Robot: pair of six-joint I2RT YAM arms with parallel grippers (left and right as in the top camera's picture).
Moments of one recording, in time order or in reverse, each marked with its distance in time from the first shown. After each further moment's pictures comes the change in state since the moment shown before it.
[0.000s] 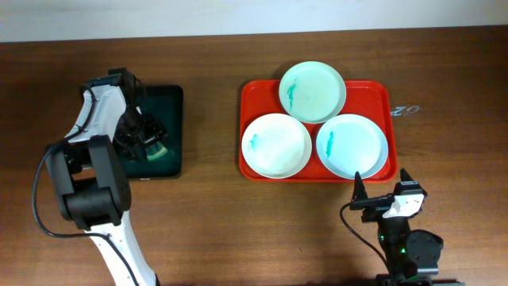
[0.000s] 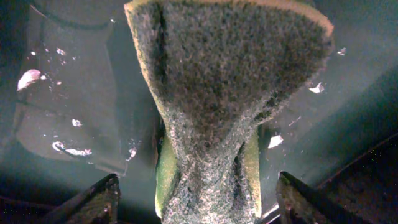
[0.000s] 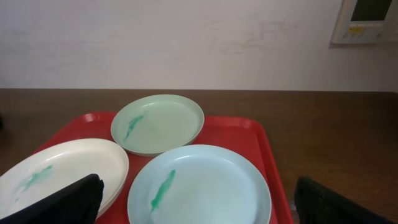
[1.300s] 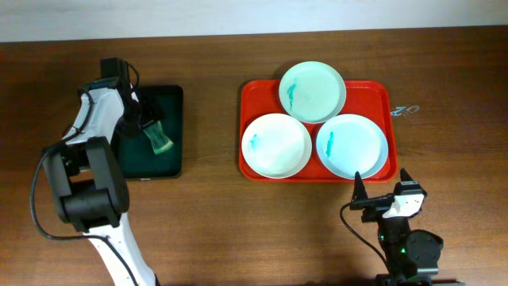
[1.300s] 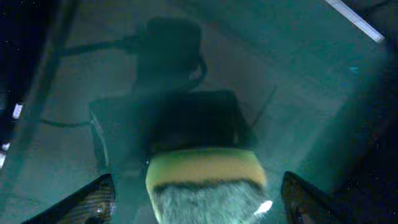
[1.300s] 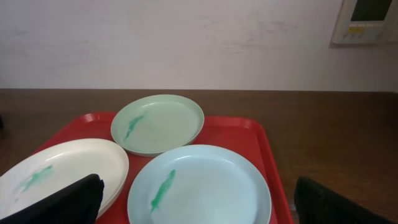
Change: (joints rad) left arm 0.011 -0.012 -0.040 0.355 0.003 0.005; right arm 0.000 0.000 0.000 0.000 0.000 0.000
